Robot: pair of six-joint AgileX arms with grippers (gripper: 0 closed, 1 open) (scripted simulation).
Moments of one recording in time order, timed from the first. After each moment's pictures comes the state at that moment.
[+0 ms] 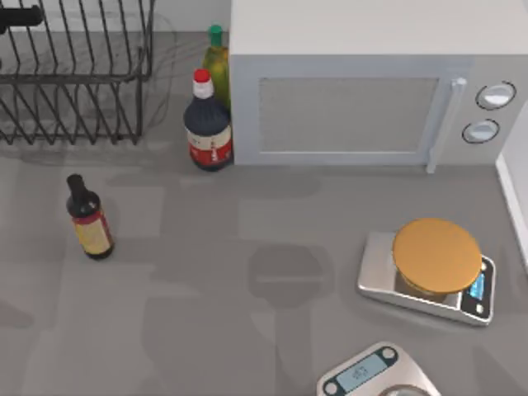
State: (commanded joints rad) left arm 0.07 1.76 0.92 0.83 0.11 0.02; right arm 0.00 0.00 0.00 0.00 0.00 0.00
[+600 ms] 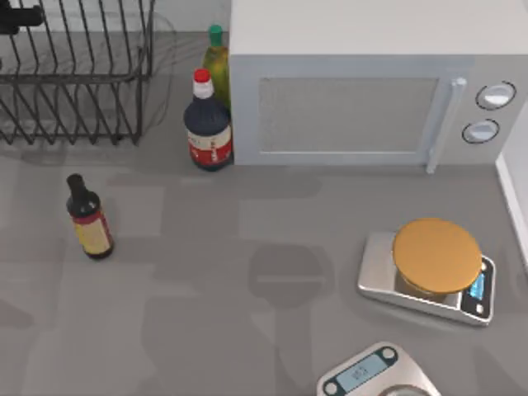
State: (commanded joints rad) left arm 0.07 1.76 0.92 0.83 0.11 0.02; right arm 0.00 0.00 0.00 0.00 0.00 0.00
